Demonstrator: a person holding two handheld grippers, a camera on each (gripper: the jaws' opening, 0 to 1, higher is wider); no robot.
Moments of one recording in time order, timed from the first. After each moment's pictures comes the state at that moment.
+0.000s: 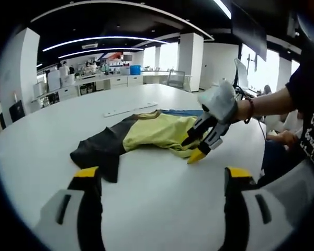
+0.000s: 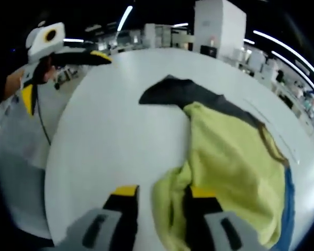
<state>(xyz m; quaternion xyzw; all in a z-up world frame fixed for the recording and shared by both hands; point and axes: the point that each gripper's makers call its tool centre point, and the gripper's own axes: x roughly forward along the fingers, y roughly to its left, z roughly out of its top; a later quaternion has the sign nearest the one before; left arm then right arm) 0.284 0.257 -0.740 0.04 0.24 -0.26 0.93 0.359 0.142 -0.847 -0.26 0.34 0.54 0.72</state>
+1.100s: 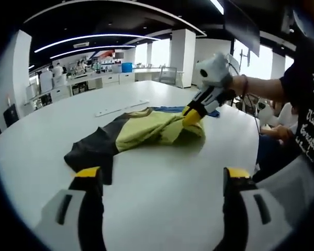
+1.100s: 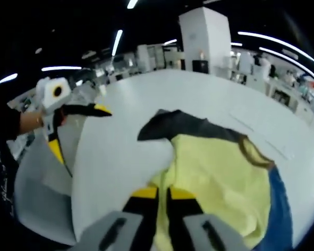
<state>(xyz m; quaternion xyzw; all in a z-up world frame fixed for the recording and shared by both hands) 0.280 0.243 -0.741 0.05 0.24 -0.30 0.92 0.375 0.119 -0.757 -0.14 0.31 0.56 0.76</state>
